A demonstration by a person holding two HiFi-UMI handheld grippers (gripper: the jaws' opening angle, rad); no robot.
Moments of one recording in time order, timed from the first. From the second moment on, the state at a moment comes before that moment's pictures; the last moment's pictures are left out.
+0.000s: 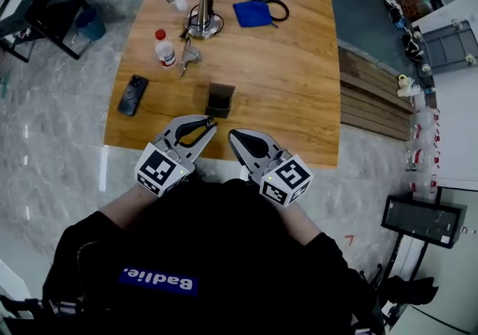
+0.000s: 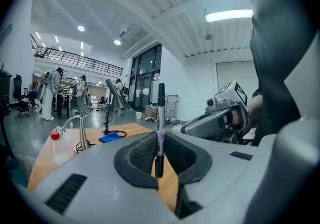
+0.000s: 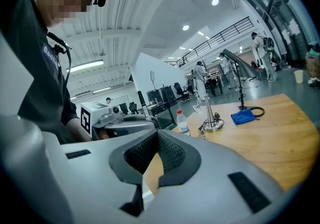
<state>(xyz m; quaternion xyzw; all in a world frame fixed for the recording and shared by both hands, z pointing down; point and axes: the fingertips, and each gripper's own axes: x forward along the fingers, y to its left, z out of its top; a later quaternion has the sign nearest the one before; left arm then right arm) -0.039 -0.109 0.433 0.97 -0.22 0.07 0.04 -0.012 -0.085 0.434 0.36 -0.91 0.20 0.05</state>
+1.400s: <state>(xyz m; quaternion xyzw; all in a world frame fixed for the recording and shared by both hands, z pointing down) 0.004 -0.205 0.586 0.95 -0.30 0.12 0.01 0.082 -0.111 0.486 0.33 -0.90 0.25 0.15</state>
